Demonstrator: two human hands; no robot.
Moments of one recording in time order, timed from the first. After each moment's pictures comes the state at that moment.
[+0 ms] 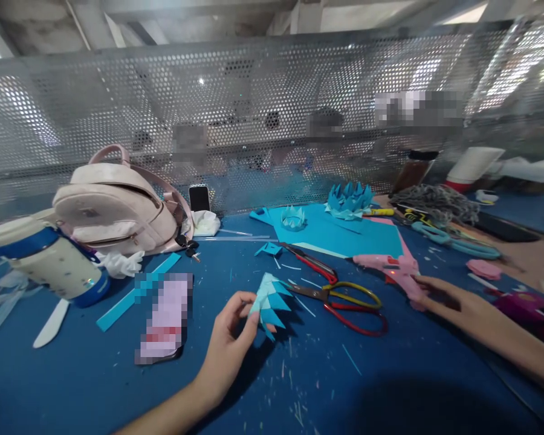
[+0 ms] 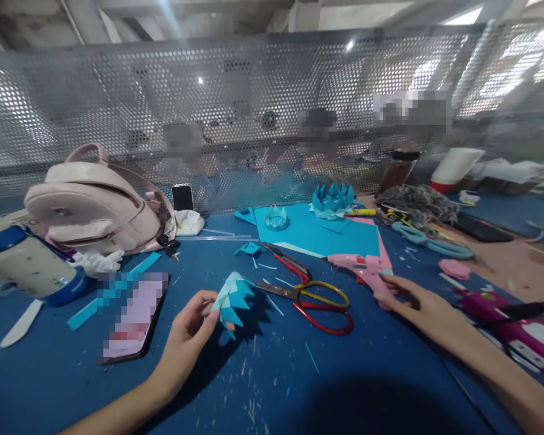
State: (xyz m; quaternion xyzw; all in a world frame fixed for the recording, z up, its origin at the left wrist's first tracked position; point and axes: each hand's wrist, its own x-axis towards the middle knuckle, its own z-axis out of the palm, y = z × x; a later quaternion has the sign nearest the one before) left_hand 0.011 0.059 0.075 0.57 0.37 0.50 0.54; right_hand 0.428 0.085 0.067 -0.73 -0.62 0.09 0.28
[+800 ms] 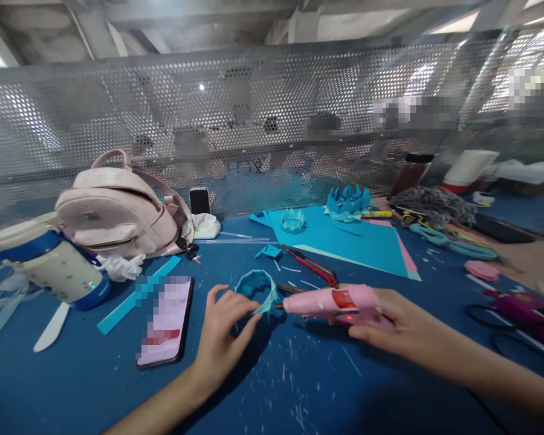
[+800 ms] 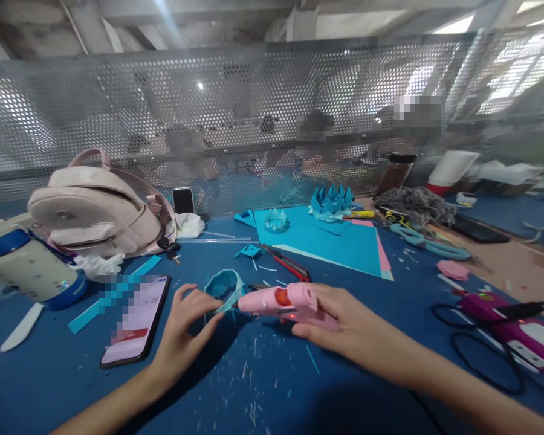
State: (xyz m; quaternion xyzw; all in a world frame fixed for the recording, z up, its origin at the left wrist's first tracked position) left_hand -0.009 0.074 0.069 0.81 0.39 0.42 0.11; right_hand 0.292 0.062 0.129 -0.52 -0.76 0.32 0.21
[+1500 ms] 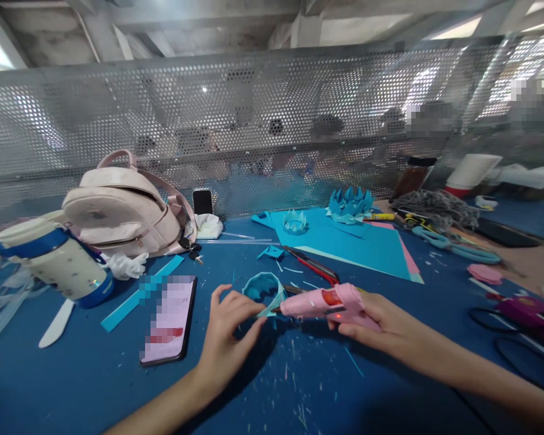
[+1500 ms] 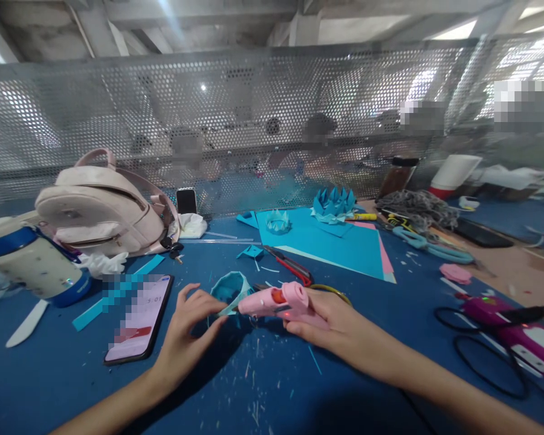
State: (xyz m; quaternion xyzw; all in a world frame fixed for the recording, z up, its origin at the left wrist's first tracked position) left_hand -0.007 0.067 0.076 0.80 0.39 0.43 0.15; right_hand 0.277 0.065 0.130 -0.48 -0.79 0.34 0.19
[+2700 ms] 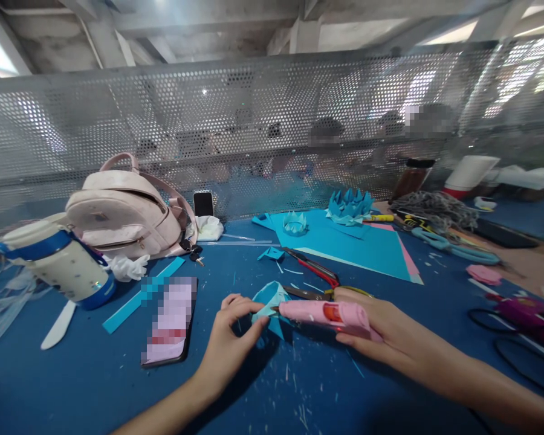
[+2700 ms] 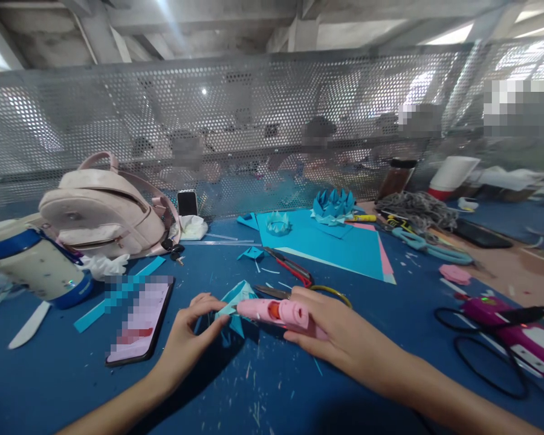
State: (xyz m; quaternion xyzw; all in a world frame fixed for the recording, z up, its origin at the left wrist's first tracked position) left_hand 0.000 0.068 0.070 0.70 0.44 0.47 0.32; right_hand 0.267 0.056 0.145 -0.49 -0.83 0.21 0.17
